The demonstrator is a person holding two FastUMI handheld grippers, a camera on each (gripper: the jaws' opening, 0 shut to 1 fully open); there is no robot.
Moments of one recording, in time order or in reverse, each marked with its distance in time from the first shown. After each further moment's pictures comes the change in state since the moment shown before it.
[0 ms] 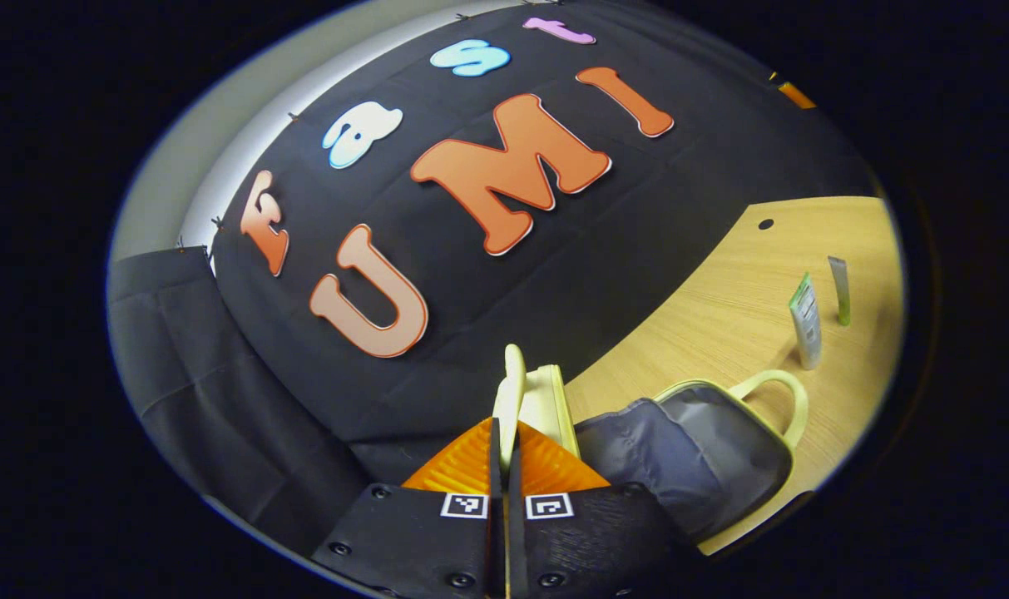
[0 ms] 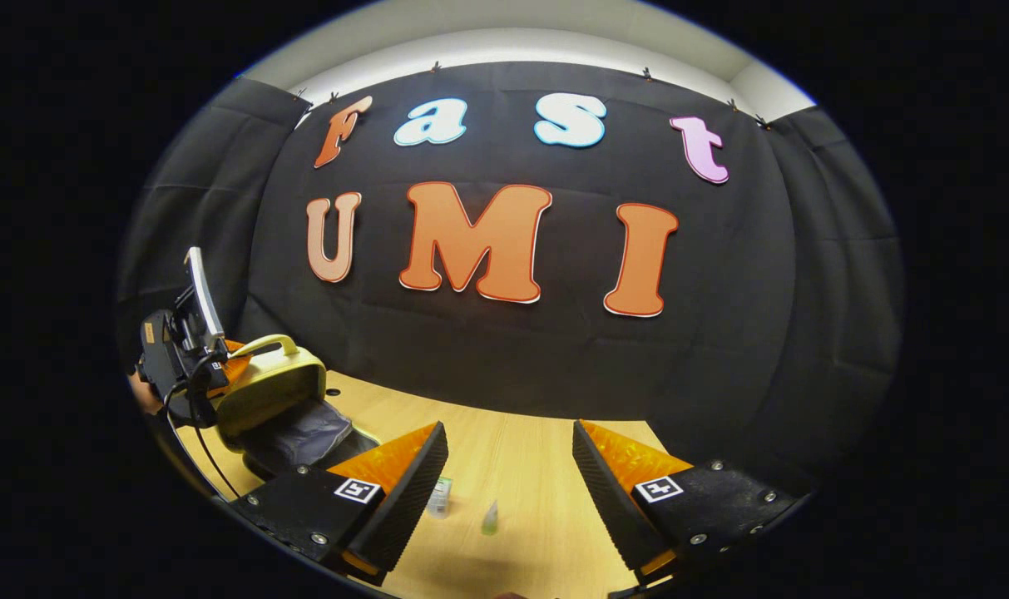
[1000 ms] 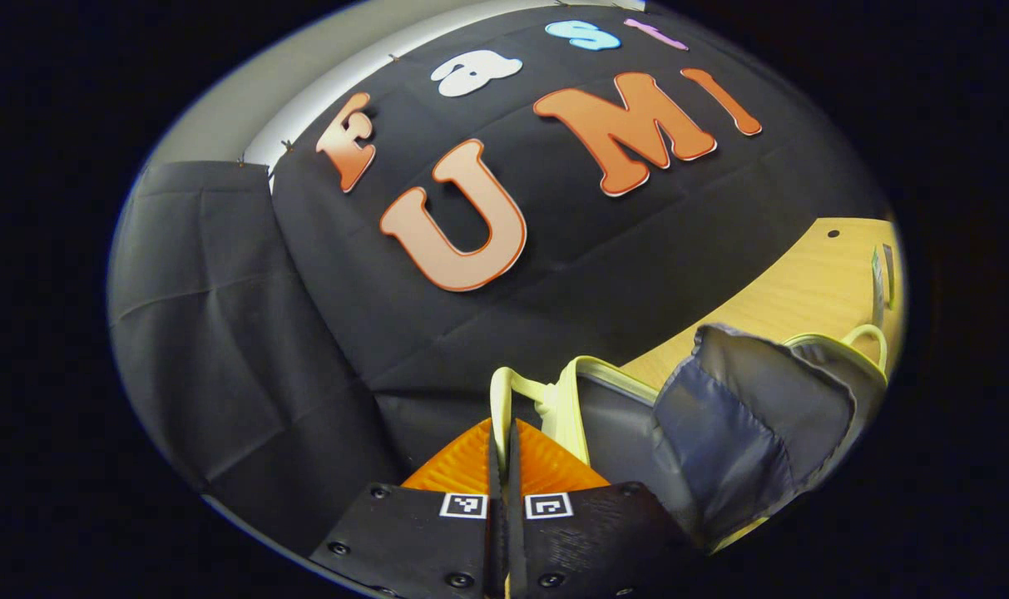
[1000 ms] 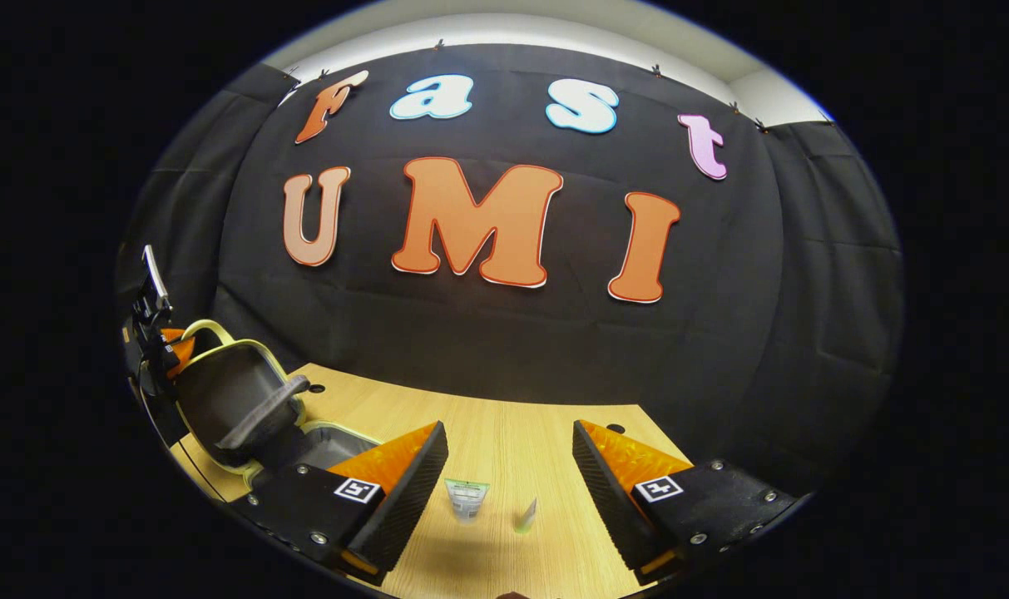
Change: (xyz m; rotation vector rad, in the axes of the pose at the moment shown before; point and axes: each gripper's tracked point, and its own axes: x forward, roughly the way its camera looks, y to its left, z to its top) left arm 0.052 0.134 -0.168 -0.201 0.105 0.110; right arm 0.019 0.059 -0.003 -0.002 0.085 -0.109
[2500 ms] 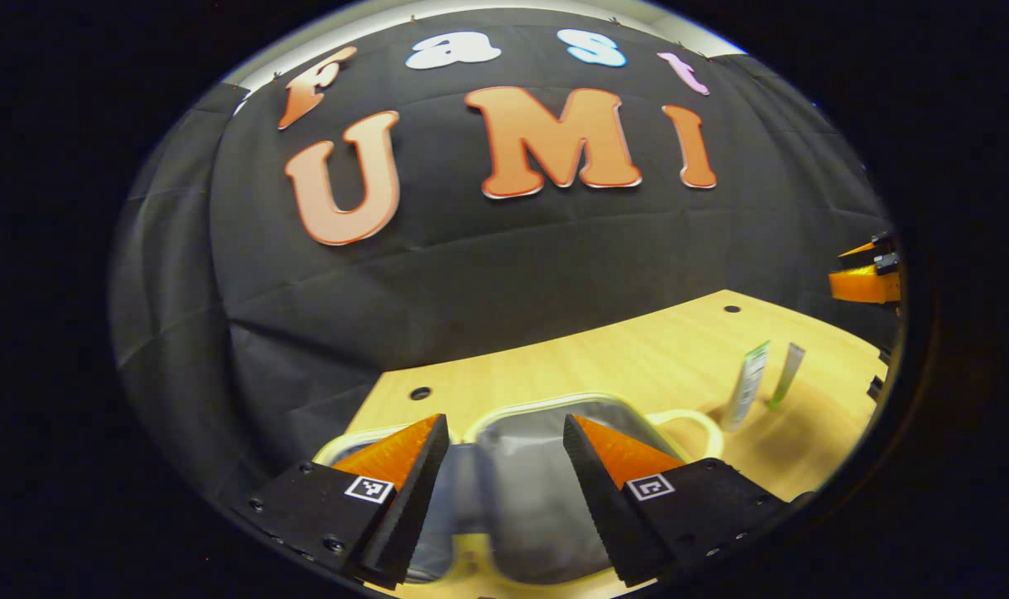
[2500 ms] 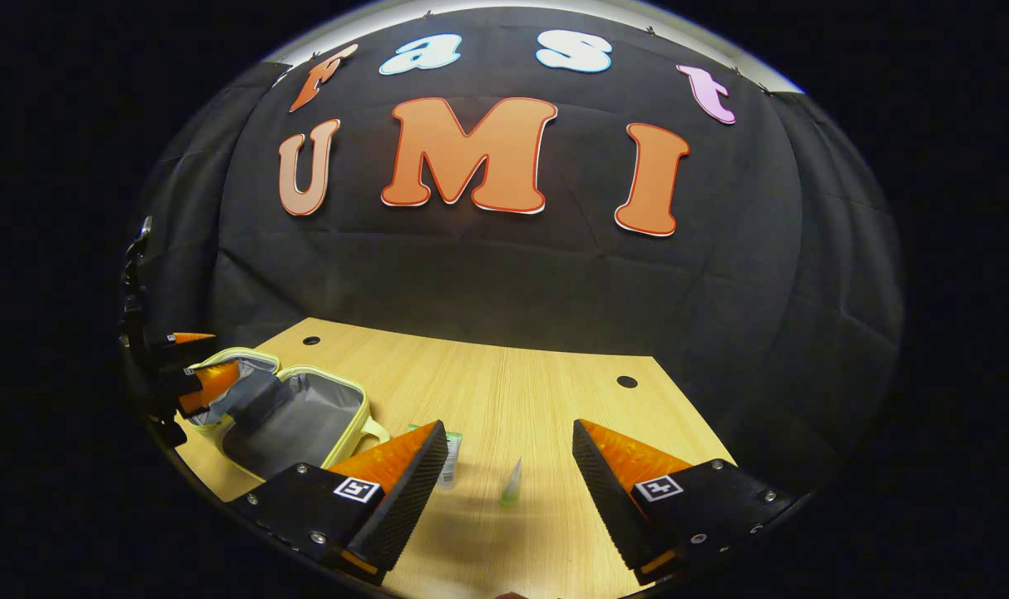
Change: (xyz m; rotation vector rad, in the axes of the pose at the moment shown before) left arm -0.048 -0.277 0.086 -0.298 0.044 -0.427; right arm 0.036 -0.038 -0.092 0.006 0.172 0.061
